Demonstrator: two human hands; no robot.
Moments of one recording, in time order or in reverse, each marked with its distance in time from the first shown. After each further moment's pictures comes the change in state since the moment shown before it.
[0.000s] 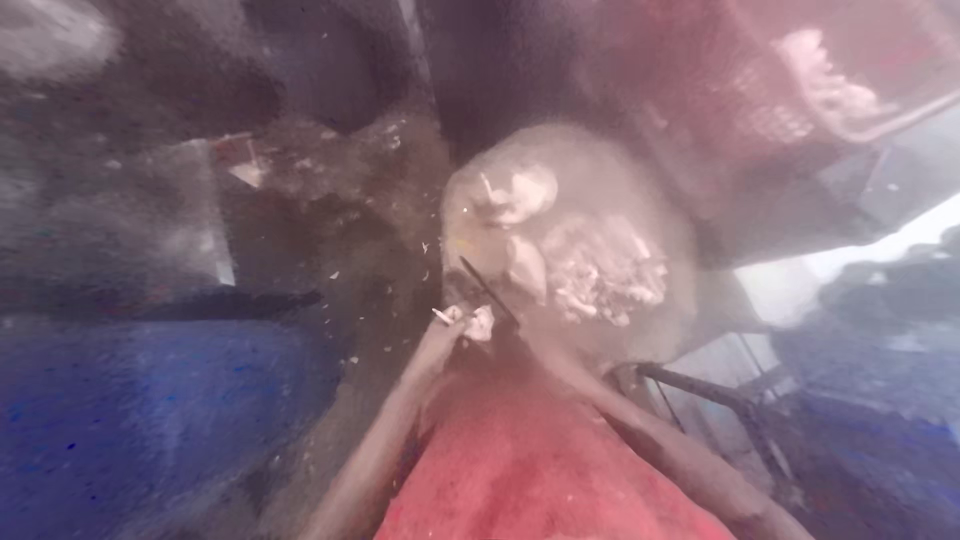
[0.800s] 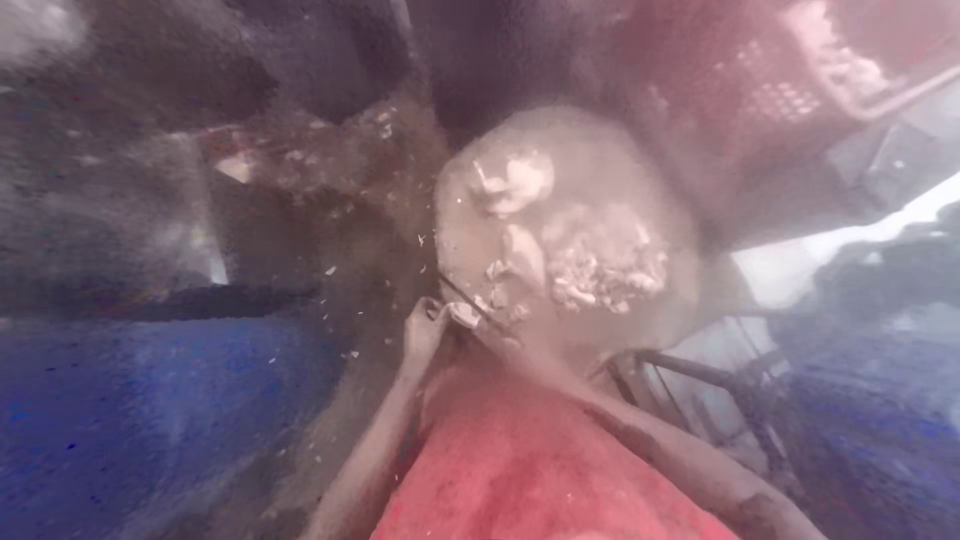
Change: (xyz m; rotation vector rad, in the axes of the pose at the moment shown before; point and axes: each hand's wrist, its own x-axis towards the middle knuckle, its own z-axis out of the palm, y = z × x) left_hand 0.006 -0.006 -0.019 0.658 0.344 0.035; right_hand -0.026 -0.029 0.013 0.162 -0.108 -0.103
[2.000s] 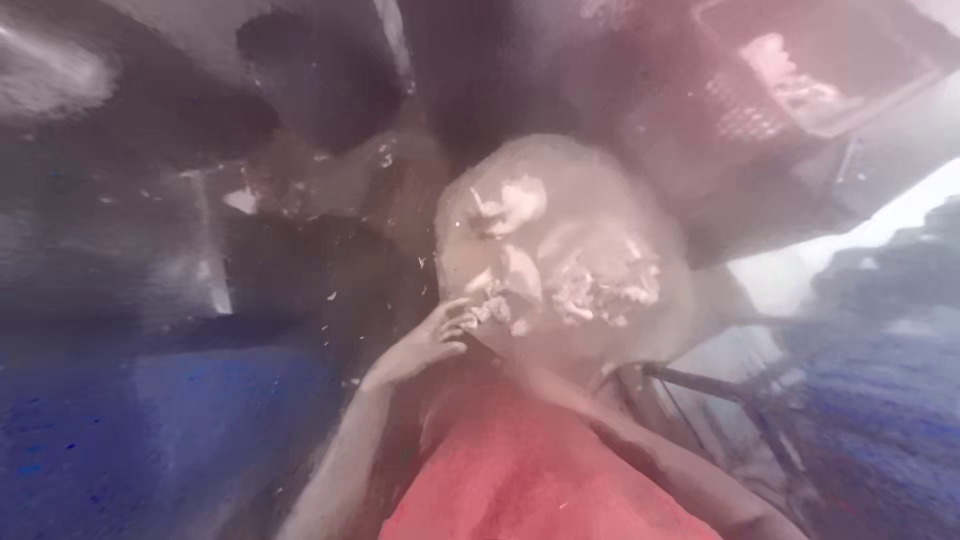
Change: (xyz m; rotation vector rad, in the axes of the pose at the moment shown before) left_hand -0.003 0.061 -0.069 -0.335 -0.771 0.312; right_hand 0.013 0.021 0.008 -0.180 -0.176 0.190
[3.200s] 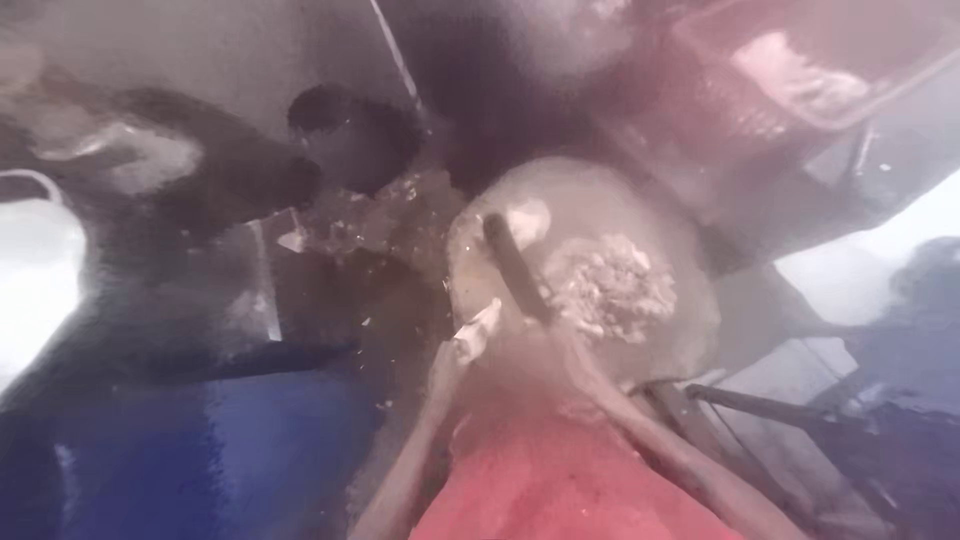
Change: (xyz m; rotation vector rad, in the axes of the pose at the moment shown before) left_hand 0.027 -0.102 0.041 0.745 0.618 -0.238; right_hand -0.052 -0.032 -0.071 0.477 0.544 -0.300
